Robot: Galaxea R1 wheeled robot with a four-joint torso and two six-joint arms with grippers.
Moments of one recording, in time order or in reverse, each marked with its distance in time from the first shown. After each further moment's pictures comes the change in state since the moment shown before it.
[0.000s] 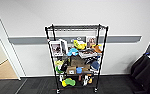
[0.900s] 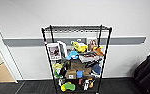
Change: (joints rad) left arm 0.006 -0.026 0.012 0.000 -0.042 0.000; right arm -0.009 0.014 0.013 0.000 0.034 0.000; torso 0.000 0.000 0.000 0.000
